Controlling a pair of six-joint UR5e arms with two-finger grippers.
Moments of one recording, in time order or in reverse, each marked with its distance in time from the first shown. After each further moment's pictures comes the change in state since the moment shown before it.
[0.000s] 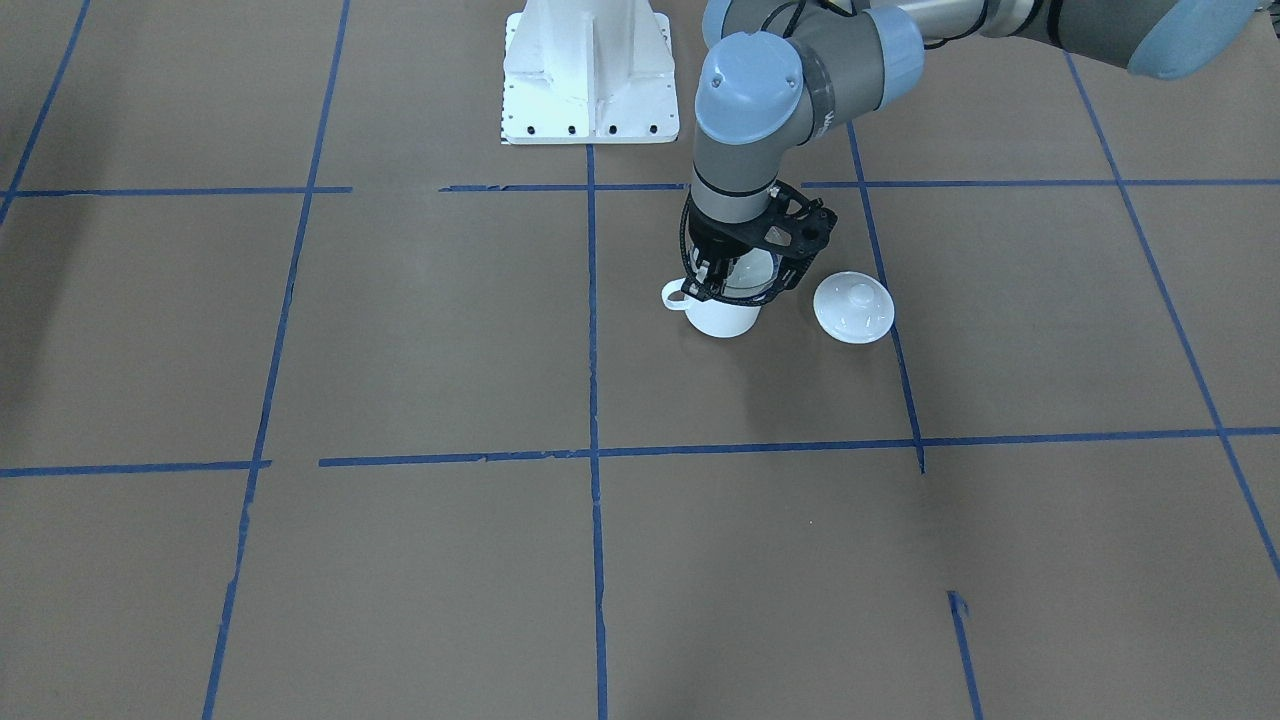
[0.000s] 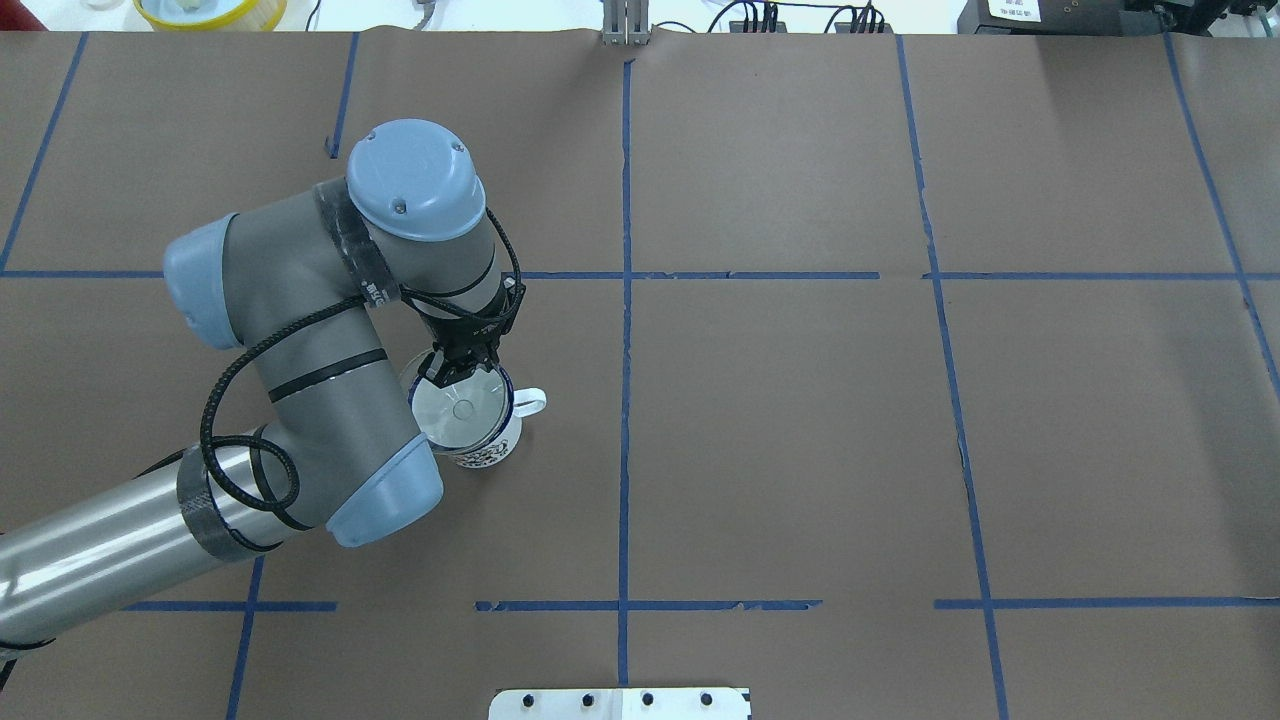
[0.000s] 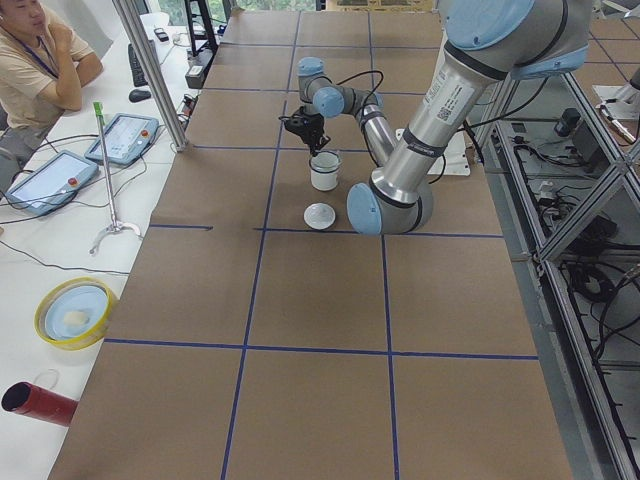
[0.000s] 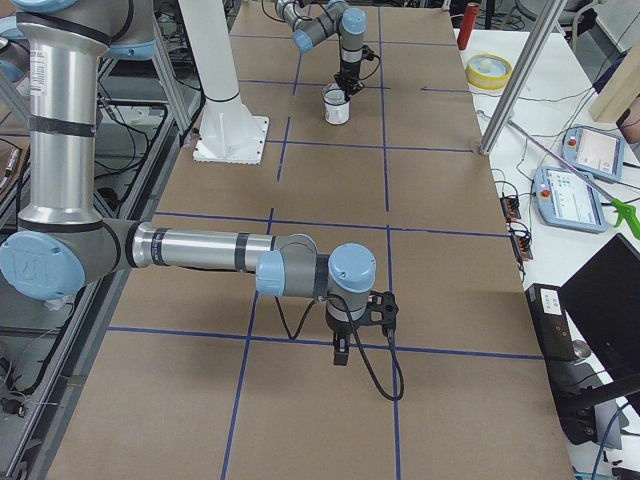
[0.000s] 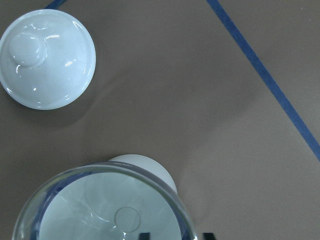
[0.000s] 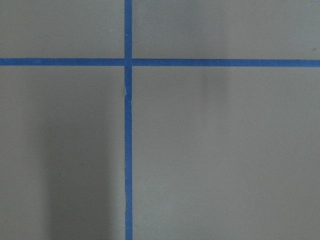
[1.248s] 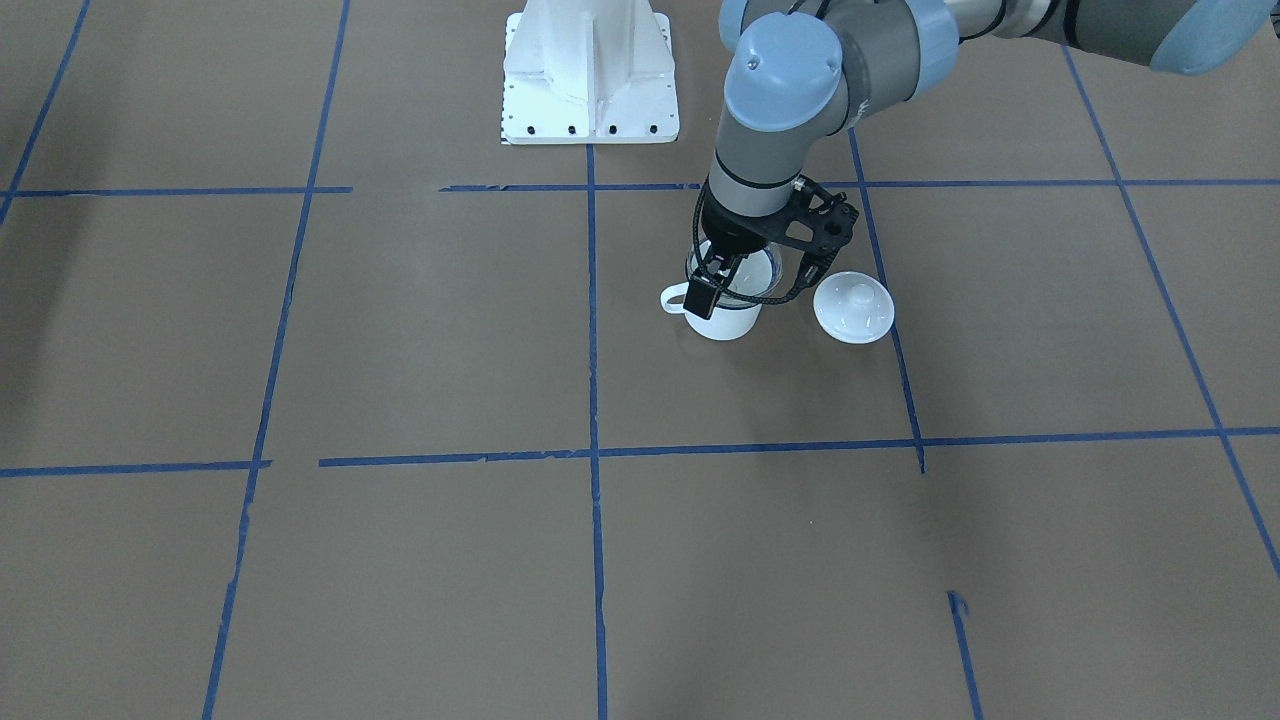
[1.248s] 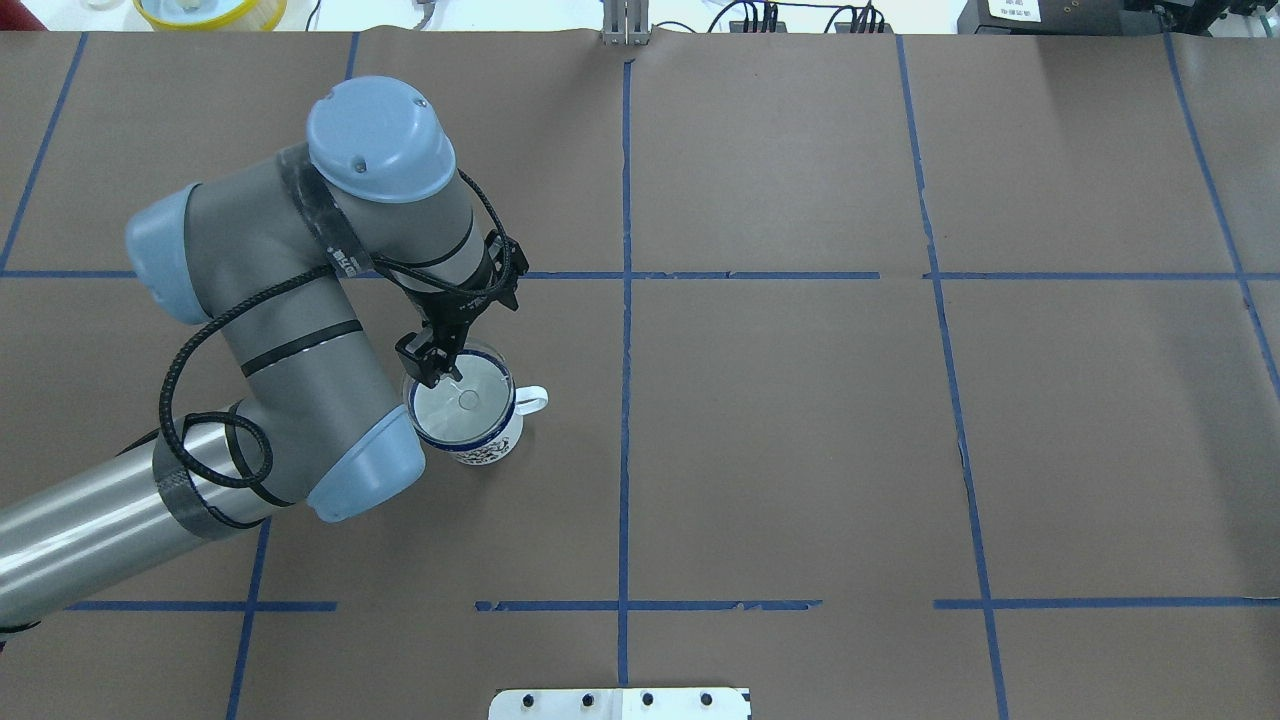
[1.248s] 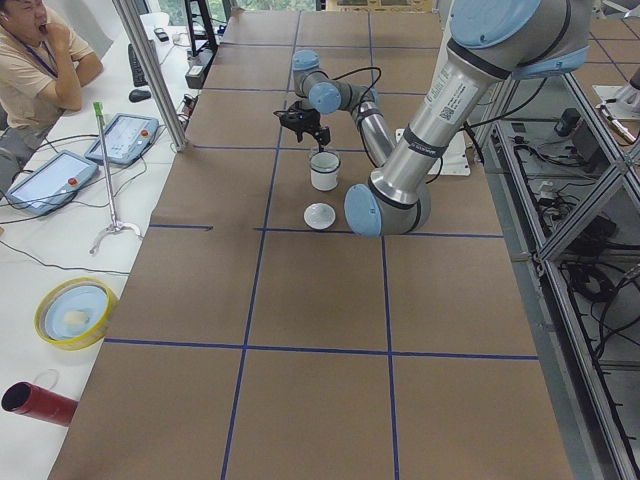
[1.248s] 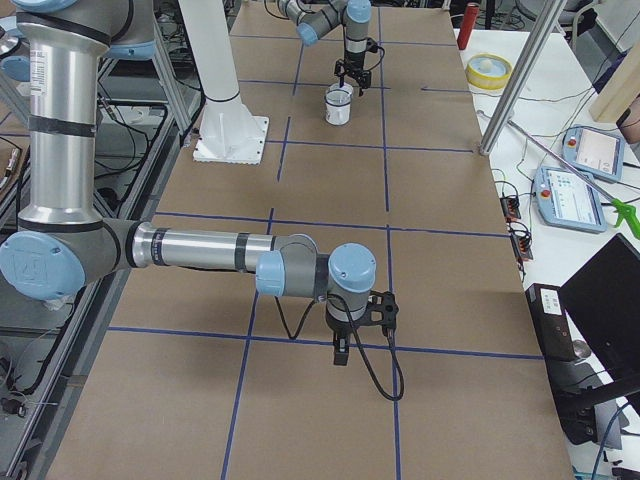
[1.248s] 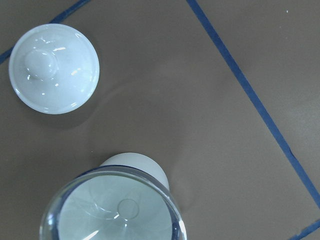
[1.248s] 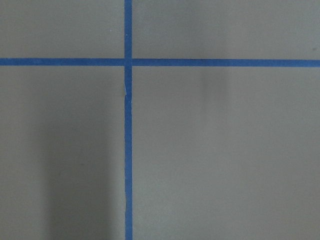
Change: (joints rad) left arm -0.032 0.009 0.005 -0.052 -0.058 -0.015; right arm 0.000 0.000 0.000 0.000 0.000 0.000
